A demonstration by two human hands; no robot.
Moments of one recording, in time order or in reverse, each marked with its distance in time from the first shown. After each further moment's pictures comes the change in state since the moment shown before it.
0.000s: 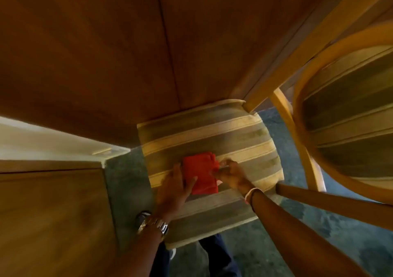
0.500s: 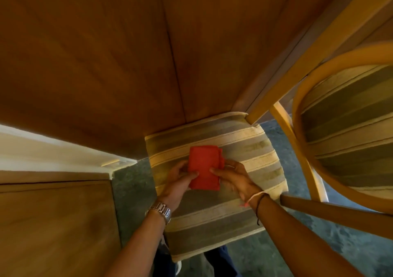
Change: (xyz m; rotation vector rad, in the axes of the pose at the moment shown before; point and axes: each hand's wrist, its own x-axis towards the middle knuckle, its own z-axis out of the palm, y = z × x) left_hand 0.009 0.034 -0.046 -0.880 -0.135 -0.159; right_hand -0.037 -0.054 -0.021 0.519 -0.167 -0.043
